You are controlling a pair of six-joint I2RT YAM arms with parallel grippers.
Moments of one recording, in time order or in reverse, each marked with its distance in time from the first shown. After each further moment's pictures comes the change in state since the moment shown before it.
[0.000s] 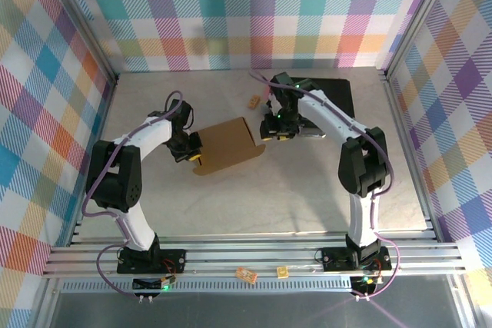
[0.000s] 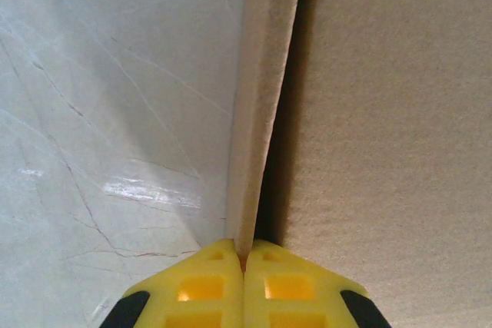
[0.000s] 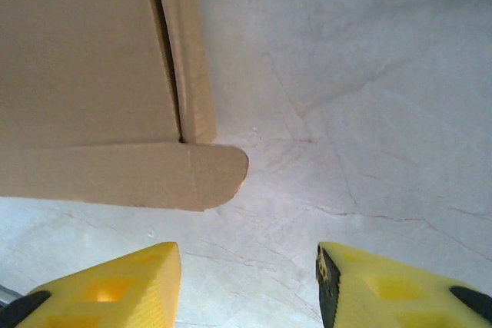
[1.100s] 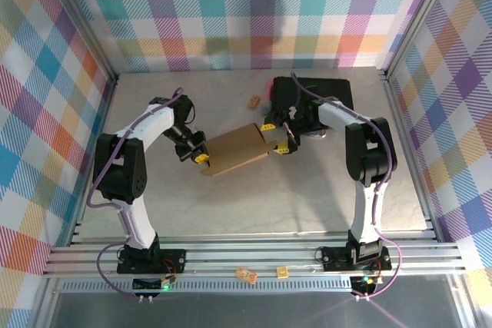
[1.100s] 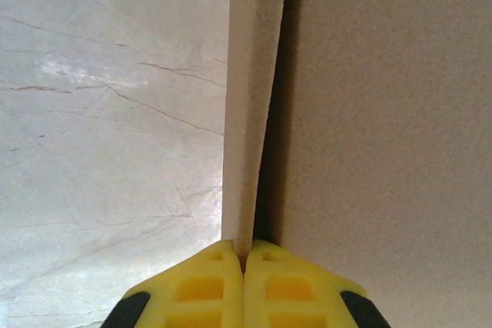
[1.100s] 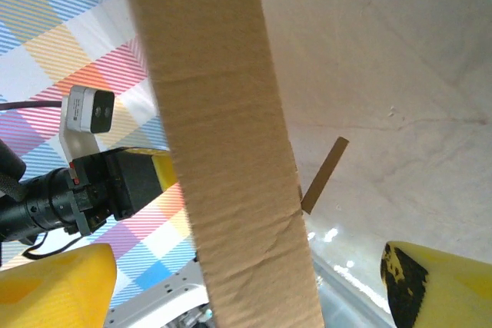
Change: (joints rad) left arm 0.014 0.087 0.202 -0.351 0.306 0.029; right arm -0.241 0.065 -0.306 0.415 -0.804 0.403
